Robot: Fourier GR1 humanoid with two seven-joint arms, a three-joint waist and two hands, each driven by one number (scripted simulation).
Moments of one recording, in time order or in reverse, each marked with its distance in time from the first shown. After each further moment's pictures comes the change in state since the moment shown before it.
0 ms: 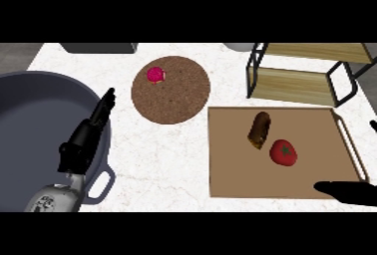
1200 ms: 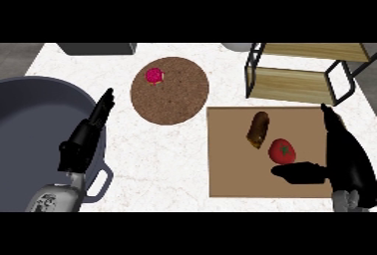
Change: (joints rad) left arm 0.000 -0.025 0.039 0.031 -0.019 -0.026 -0.022; right arm -0.252 0.241 0.173 0.026 0.336 0.153 0.252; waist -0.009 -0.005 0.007
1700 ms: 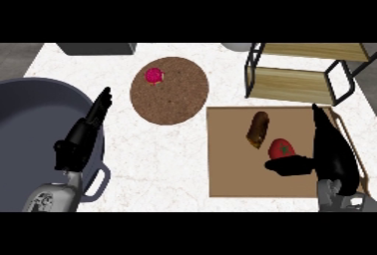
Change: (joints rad) left arm -0.004 0.001 0.026 0.008 0.006 -0.025 -0.013; right arm -0.021 0.106 -0.036 0.101 0.069 0.033 -0.023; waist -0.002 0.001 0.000
